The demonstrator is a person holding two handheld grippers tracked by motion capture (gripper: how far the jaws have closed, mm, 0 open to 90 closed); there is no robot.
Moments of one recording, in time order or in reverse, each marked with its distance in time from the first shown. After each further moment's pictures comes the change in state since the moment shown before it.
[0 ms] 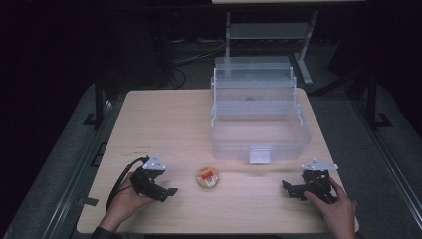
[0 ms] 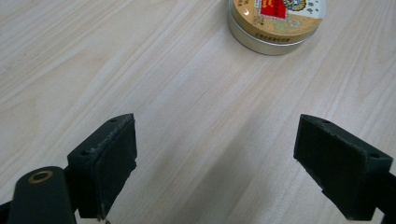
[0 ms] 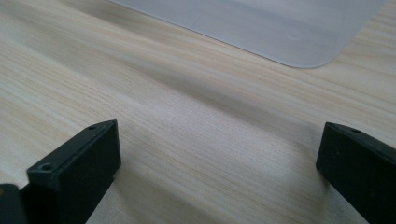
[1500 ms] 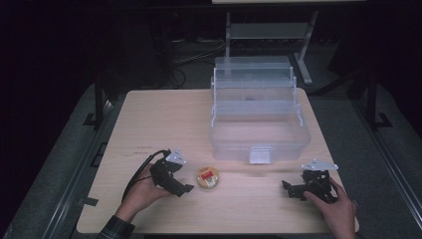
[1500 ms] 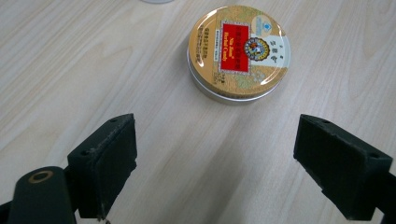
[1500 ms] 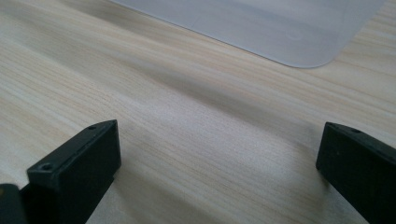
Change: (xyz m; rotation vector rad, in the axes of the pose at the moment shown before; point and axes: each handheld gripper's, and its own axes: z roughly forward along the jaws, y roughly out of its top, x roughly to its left) left arm -0.015 0.049 0.024 0.056 -0.062 0.090; right arm 0.000 0.000 0.000 0.000 0.000 0.000
